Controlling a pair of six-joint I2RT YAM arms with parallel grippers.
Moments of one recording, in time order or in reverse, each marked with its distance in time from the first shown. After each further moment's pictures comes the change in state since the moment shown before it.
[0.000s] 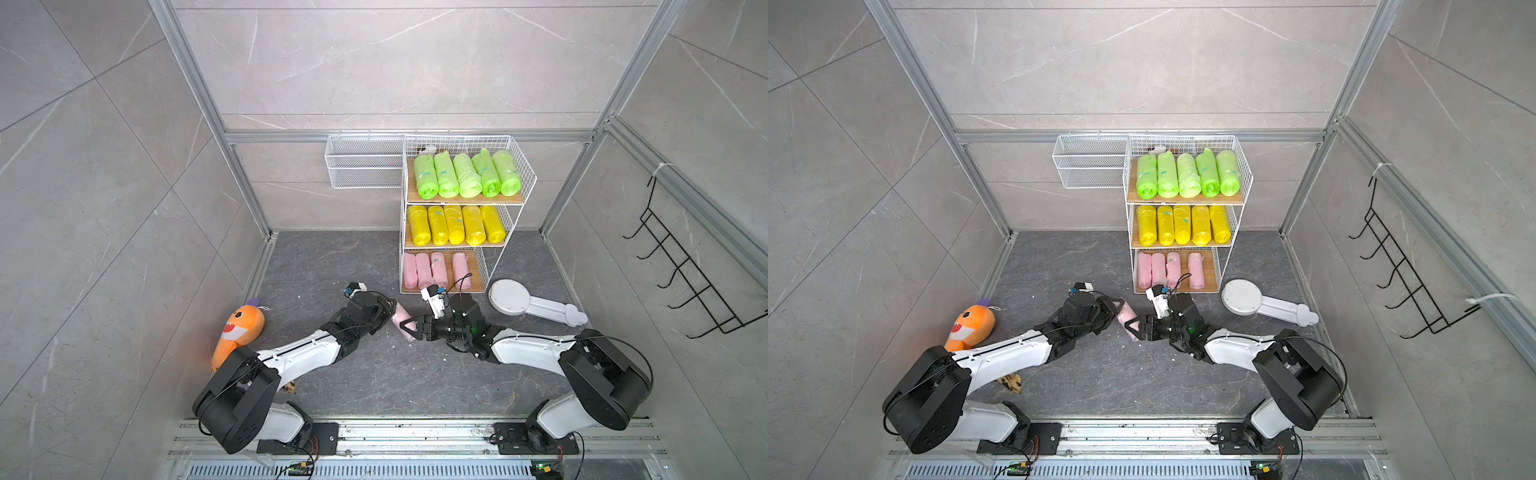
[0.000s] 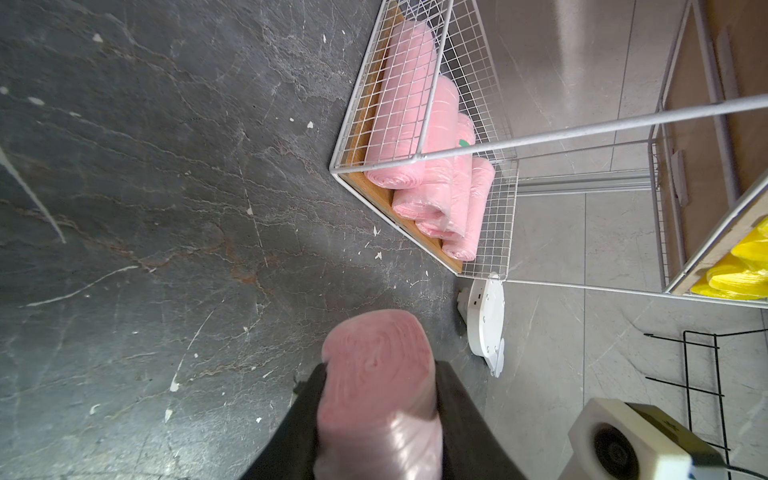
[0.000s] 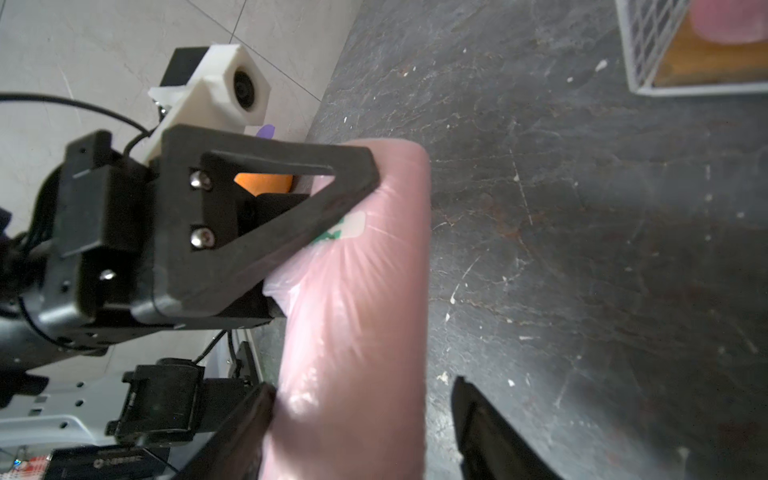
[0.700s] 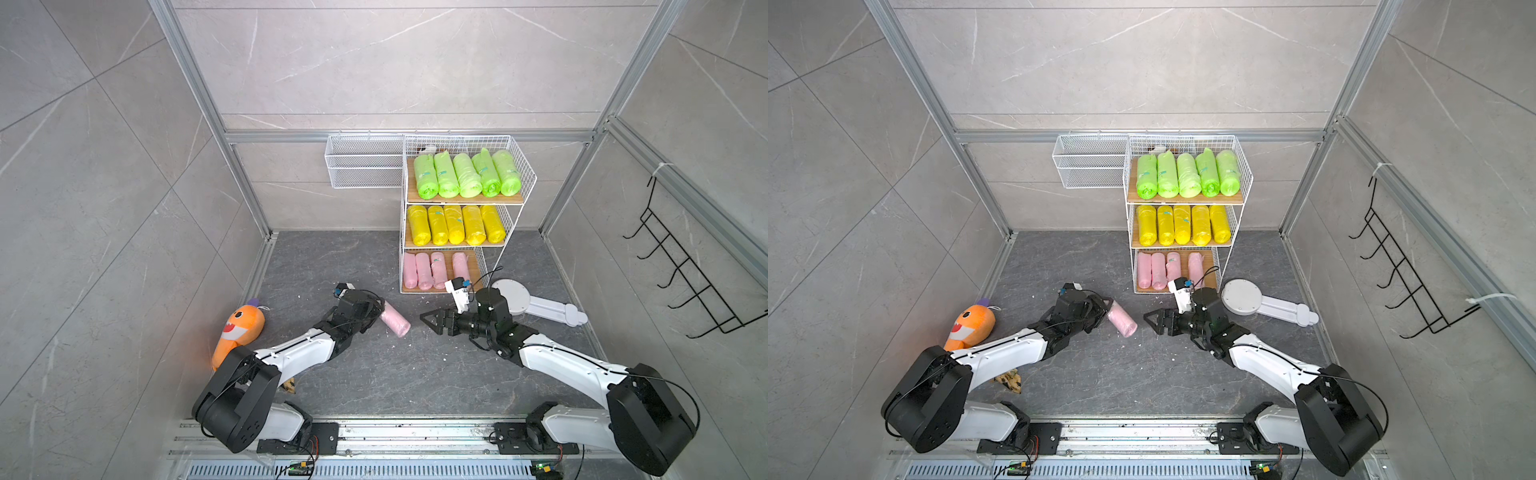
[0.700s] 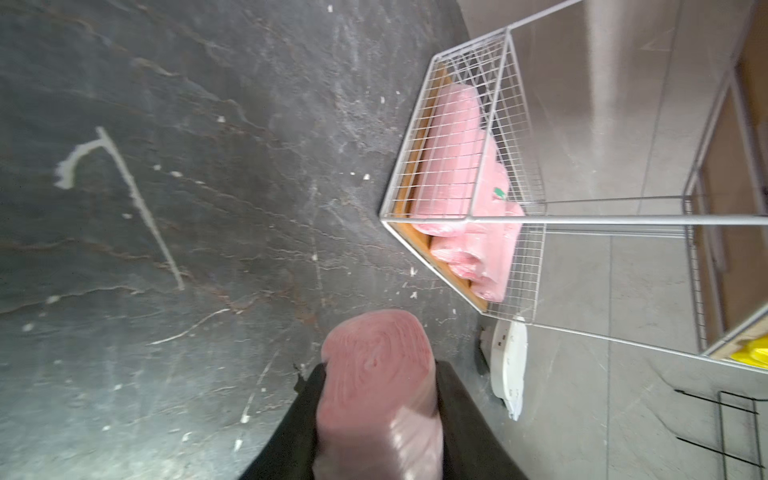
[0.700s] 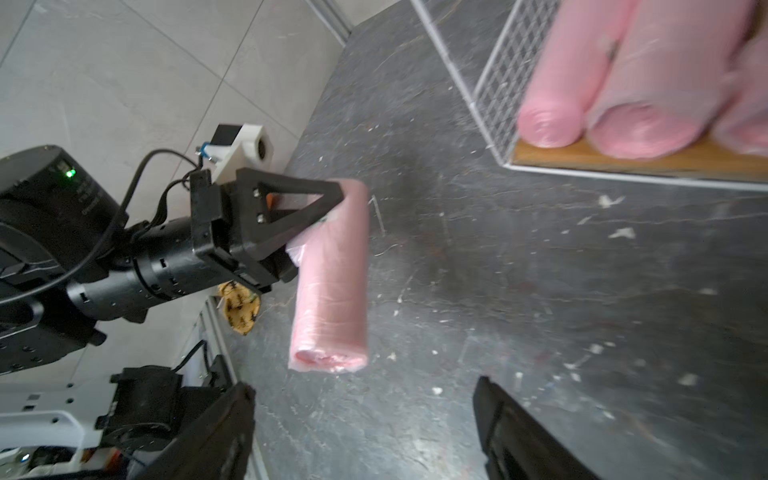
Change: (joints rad) left arm 0.079 0.000 -0.012 -0.016 0.003 0.011; right arm -0.108 -0.240 -0.031 -0.233 0.003 -0.138
